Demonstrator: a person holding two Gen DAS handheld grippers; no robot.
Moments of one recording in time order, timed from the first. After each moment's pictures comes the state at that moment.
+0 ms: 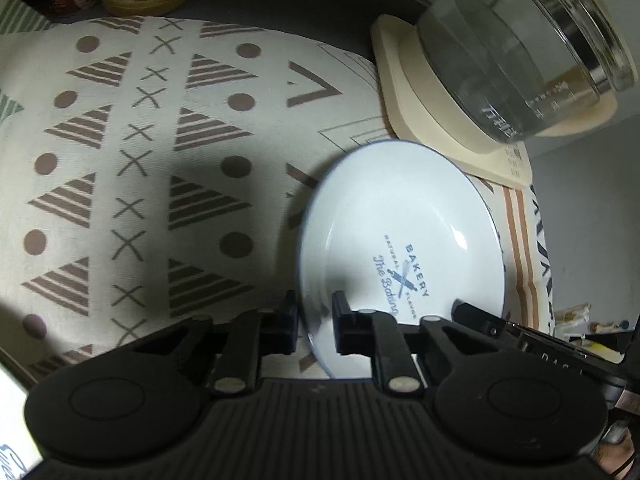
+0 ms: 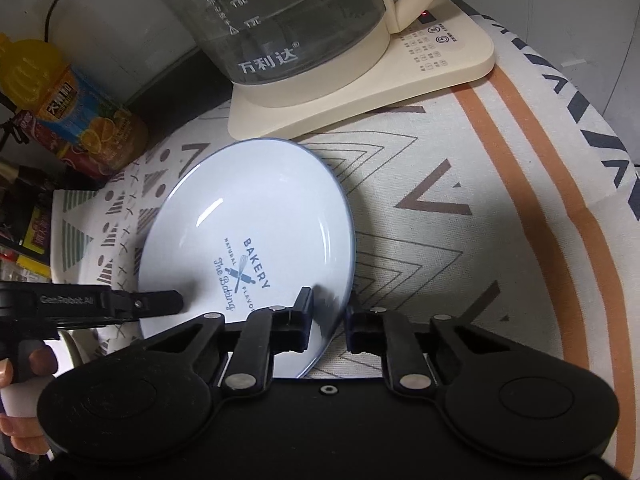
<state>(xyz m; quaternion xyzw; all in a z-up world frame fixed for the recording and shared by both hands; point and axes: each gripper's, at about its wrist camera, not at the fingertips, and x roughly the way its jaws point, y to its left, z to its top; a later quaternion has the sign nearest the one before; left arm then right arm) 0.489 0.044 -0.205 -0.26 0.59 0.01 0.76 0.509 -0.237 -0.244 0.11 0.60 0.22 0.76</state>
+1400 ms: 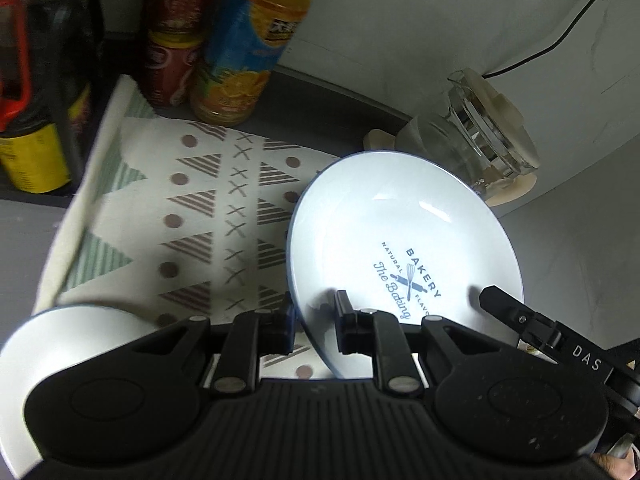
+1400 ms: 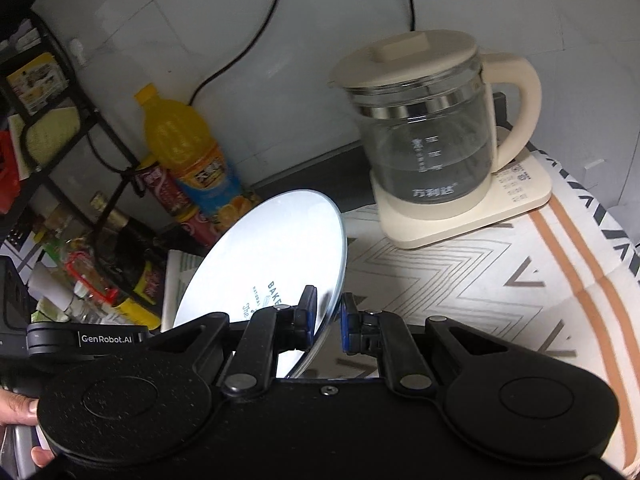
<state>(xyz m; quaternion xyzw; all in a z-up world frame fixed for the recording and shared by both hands) 0.397 0.121 -0.105 -0.29 0.49 0.01 0.82 0.443 -0.175 -0.117 0.13 0.46 0.25 0.84</state>
